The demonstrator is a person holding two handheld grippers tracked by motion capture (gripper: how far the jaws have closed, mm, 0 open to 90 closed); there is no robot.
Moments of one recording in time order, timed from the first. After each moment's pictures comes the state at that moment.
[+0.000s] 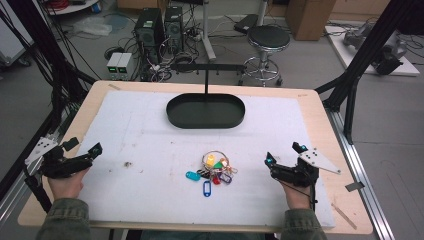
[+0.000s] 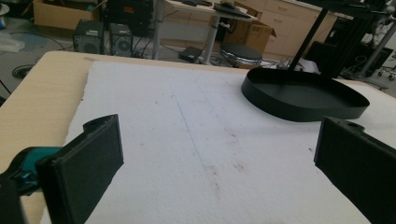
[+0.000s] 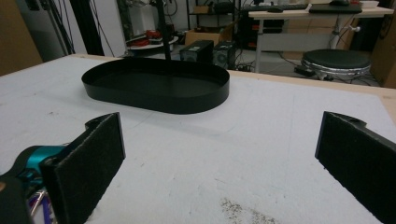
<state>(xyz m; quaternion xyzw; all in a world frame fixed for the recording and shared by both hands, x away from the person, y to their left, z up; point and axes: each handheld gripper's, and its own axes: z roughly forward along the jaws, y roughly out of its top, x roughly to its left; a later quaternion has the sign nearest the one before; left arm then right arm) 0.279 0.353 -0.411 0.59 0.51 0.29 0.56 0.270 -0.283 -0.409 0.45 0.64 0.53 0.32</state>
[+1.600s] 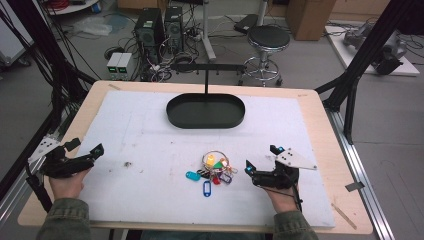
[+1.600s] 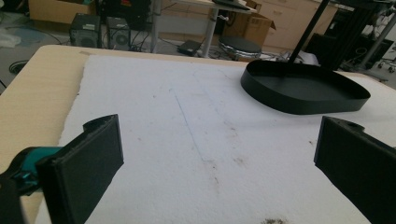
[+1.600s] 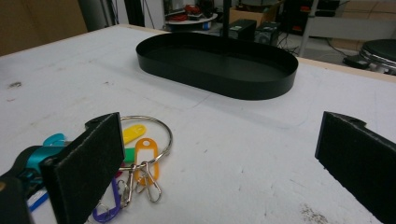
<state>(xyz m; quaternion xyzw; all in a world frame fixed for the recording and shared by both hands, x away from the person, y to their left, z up) 0.281 0.351 -0.413 0.60 0.51 0.29 0.55 0.270 -0.238 -0.412 0.39 0.71 0.52 0.27</state>
